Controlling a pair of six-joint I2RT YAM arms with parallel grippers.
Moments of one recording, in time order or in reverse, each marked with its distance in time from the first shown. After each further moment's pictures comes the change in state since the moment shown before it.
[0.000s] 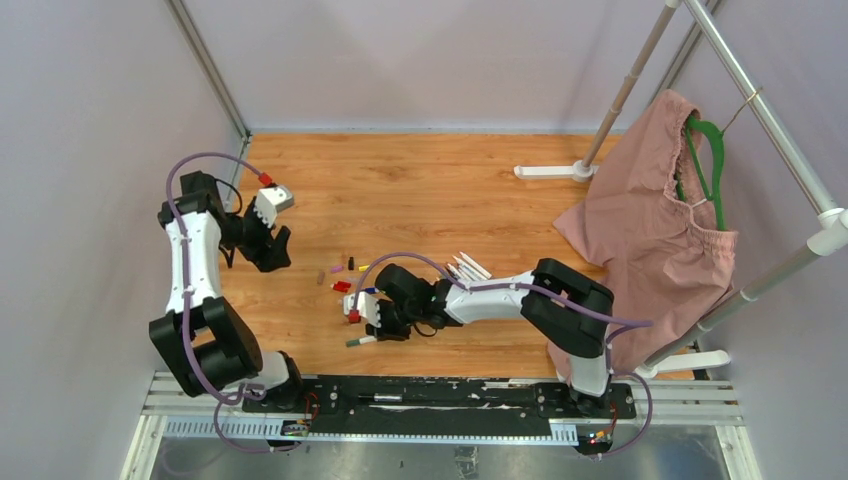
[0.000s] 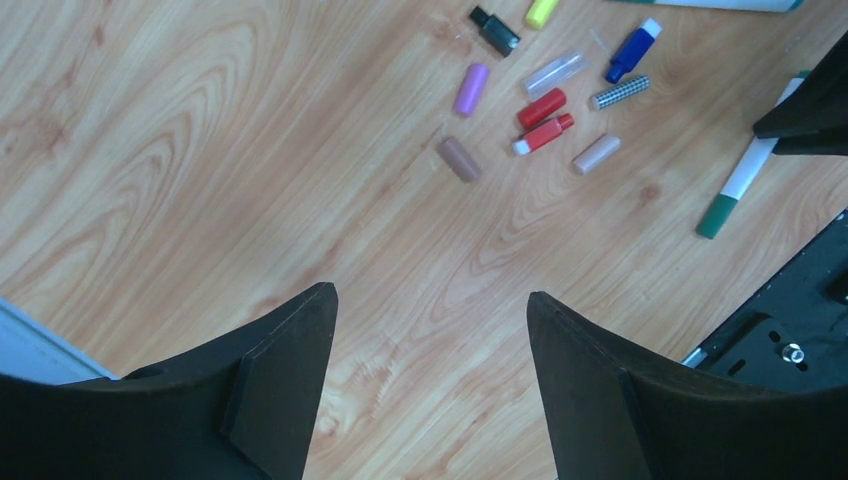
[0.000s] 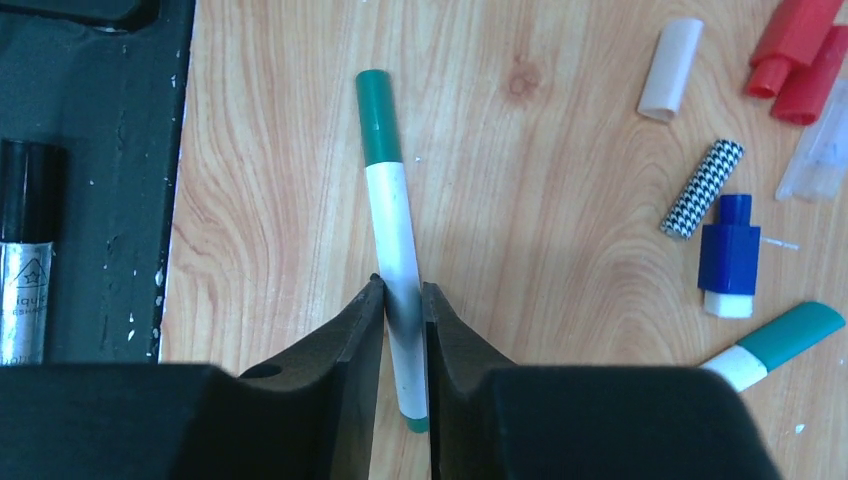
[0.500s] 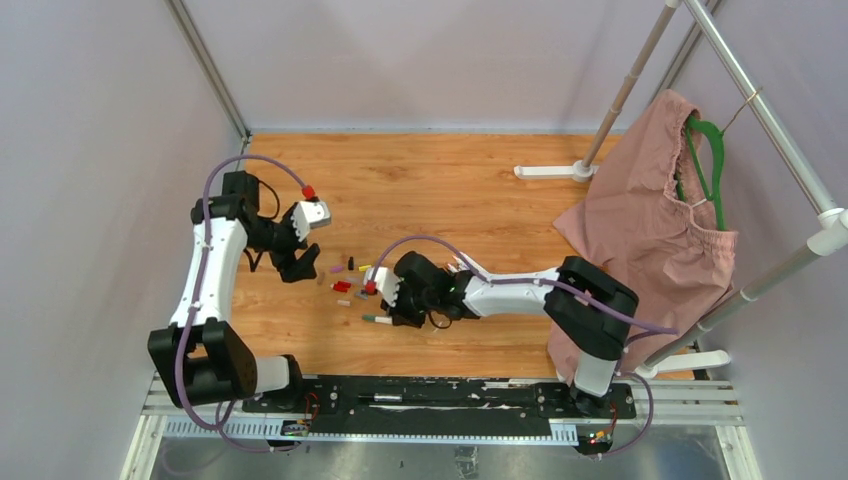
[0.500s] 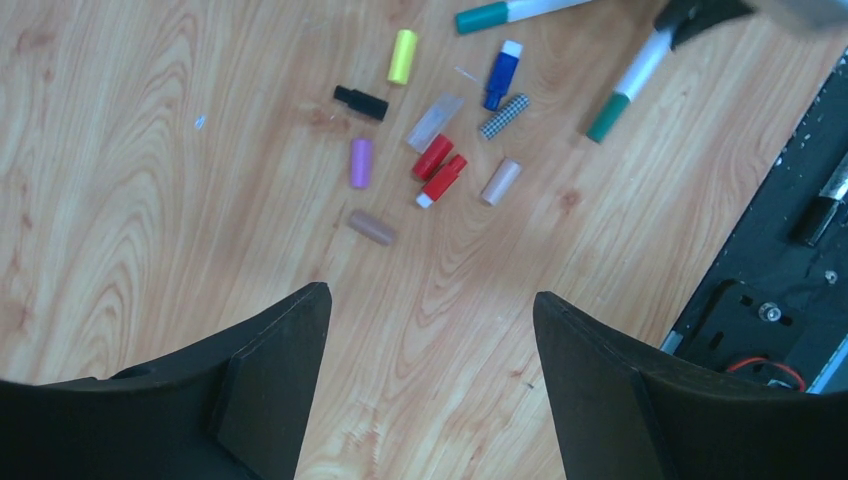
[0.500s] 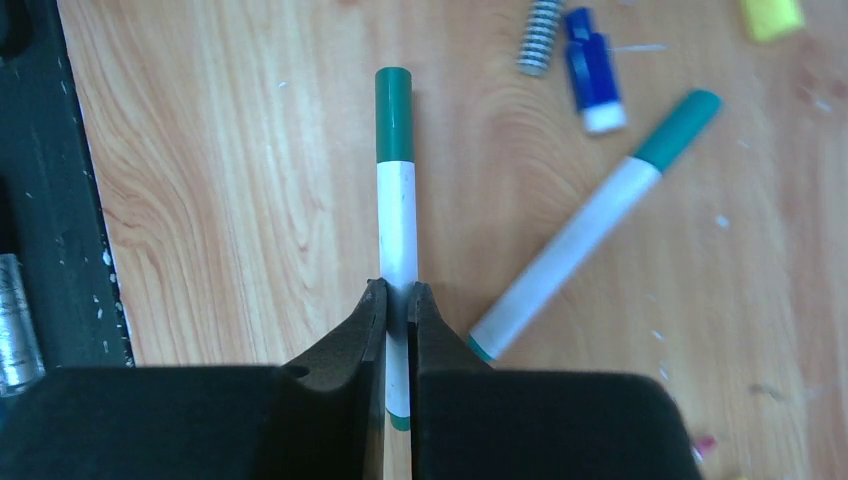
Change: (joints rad) left arm -0.256 -0.071 -0.040 -0.041 -0.001 0.056; right arm -0.054 -0.091 -0.085 0.018 0.105 0.190
